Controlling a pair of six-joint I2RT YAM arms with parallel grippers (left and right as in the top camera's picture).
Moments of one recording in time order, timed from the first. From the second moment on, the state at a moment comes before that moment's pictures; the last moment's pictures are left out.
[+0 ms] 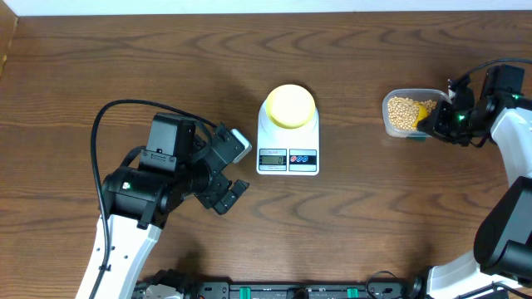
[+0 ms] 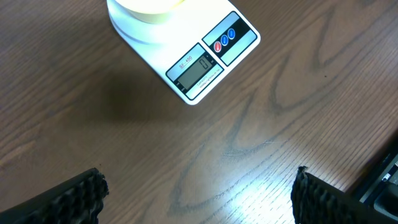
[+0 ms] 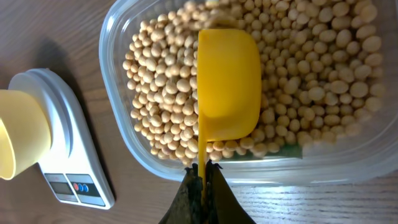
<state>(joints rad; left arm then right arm) -0.27 1.09 1.09 -1.07 0.33 0.49 -0.30 1.76 1.25 -0.82 -0.50 0.08</state>
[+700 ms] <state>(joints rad) -0.27 1.09 1.09 -1.07 0.33 0.49 -0.33 1.81 1.23 -0.77 -0.59 0.10</state>
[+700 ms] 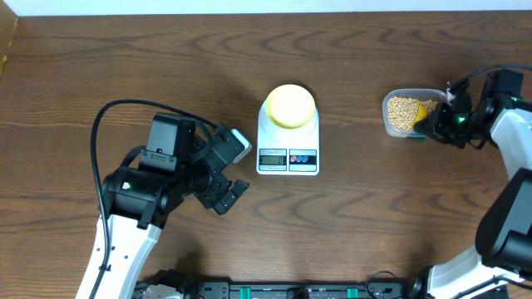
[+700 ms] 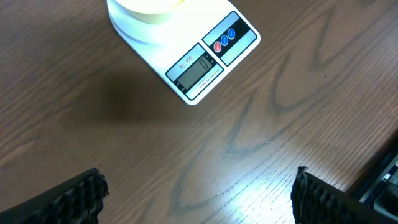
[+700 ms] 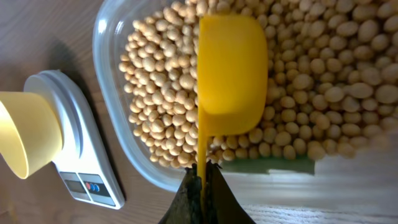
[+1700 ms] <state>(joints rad) -0.27 1.09 1.09 -1.07 0.33 0.49 -0.46 1.84 1.22 -0.79 -0.87 0.02</state>
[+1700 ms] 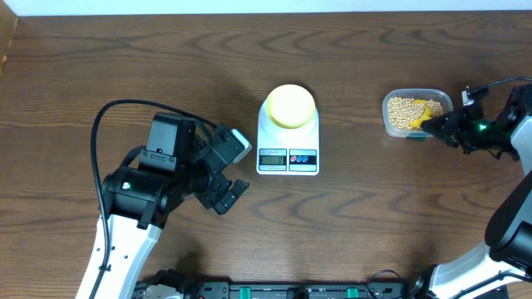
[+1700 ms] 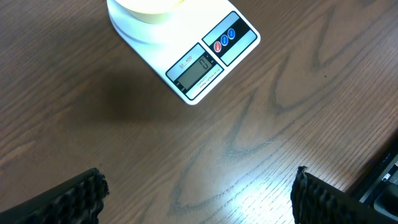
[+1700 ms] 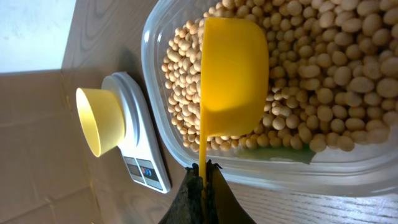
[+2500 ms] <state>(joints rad) -0.27 1.09 1.09 -1.07 0.33 0.49 -0.51 1.75 1.21 -0.82 -0.79 -0.20</state>
